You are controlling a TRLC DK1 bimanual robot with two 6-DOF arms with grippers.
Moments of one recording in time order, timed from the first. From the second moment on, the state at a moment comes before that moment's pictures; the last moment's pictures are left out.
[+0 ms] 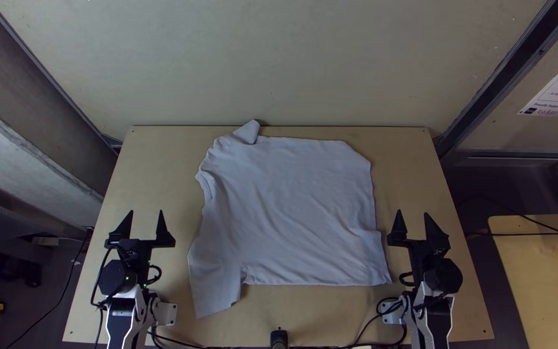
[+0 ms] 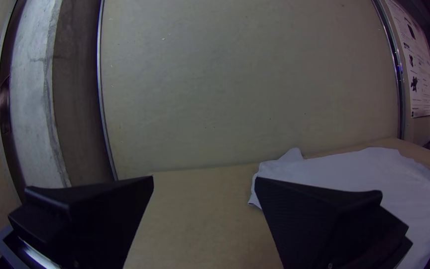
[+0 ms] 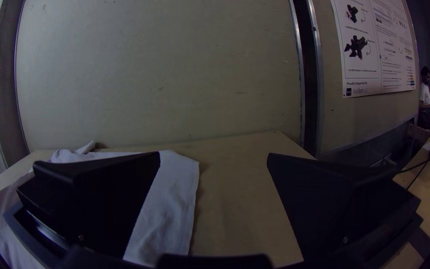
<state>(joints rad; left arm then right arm) 0.02 0.01 0.04 0.03 -0.09 0.13 -0.04 0.00 0.02 -0.01 -0.02 0.12</state>
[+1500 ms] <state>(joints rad) 0.03 0.01 0.05 0.03 -0.09 0.08 -0.01 0.00 0.07 -0.02 -0.01 0.11</state>
